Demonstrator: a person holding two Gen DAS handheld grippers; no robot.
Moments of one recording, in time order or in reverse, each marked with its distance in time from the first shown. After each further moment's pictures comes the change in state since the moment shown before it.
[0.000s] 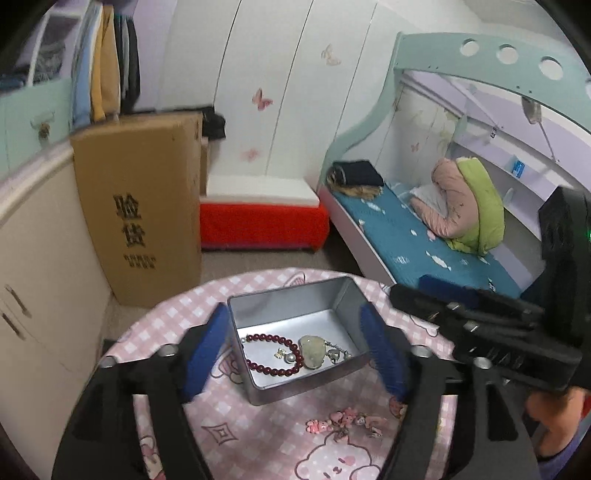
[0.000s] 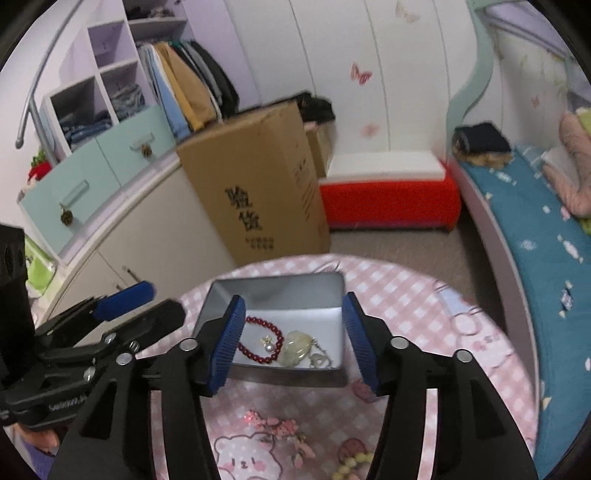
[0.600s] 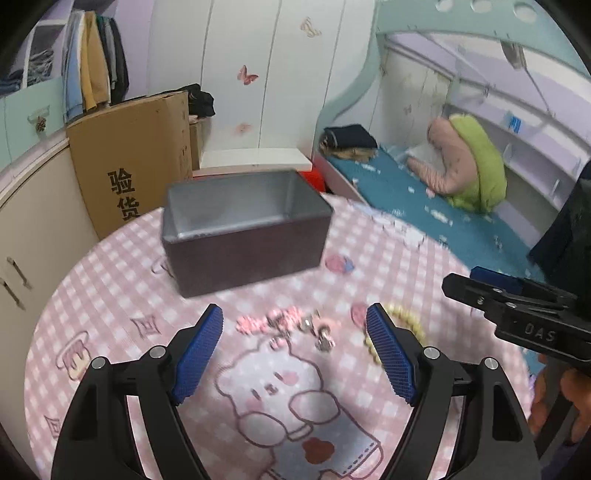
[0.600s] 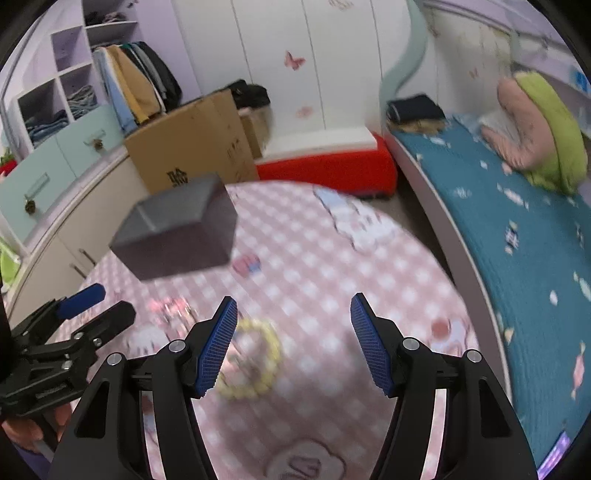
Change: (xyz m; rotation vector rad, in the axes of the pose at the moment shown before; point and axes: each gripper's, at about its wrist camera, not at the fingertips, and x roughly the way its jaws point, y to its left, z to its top) left arm 0.016 -0.074 -0.105 0.080 0.111 0.038; right arm -0.044 -0.089 -0.121 0.105 0.089 -0.166
